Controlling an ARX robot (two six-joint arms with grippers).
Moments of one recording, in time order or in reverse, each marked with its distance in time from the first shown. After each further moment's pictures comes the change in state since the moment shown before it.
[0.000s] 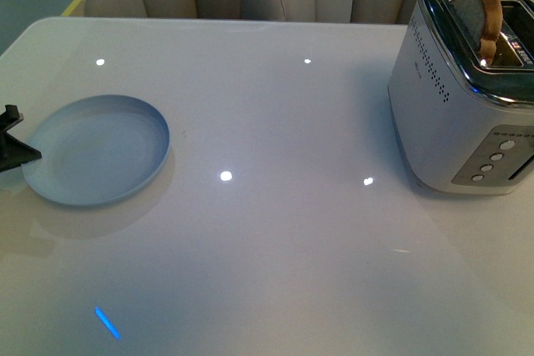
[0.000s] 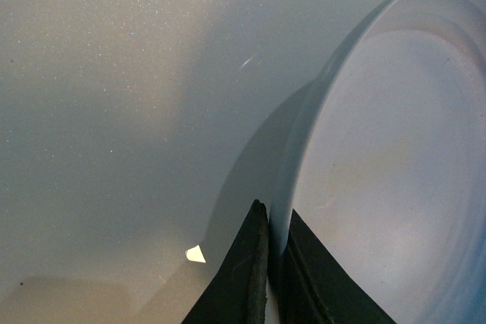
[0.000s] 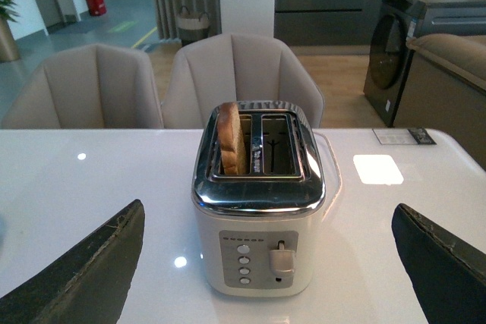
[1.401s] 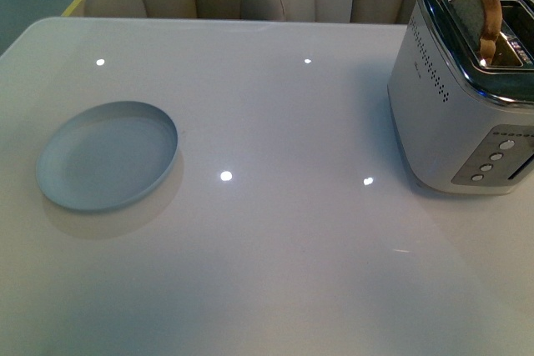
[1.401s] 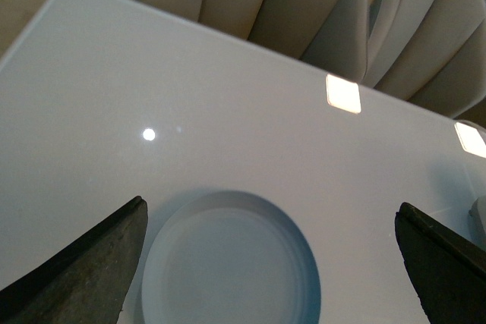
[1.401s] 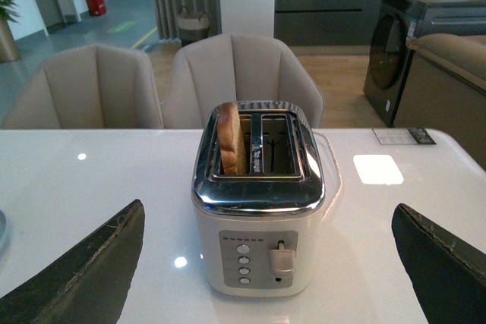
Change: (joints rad) left arm -0.130 -0.883 -0.603 0.451 -0.154 -0.130; right arm 0.000 0.000 0.000 0.000 0.000 0.000
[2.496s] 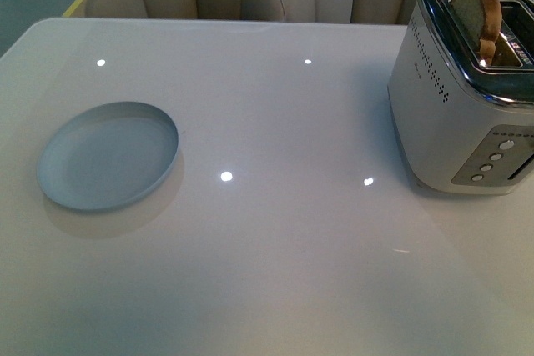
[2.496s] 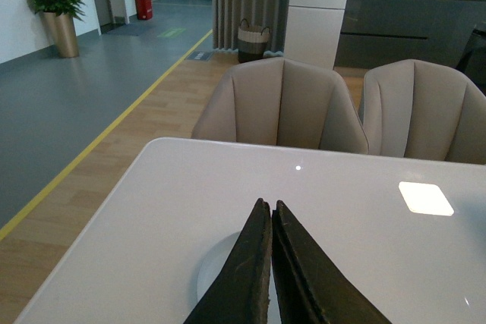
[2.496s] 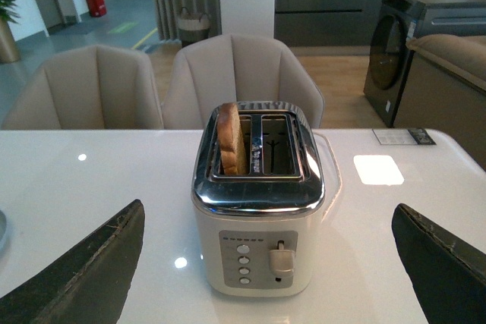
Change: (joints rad) left arm -0.230 -1.078 -0.657 -0.086 -0.384 0.194; right arm 0.000 0.000 0.000 0.000 0.000 0.000
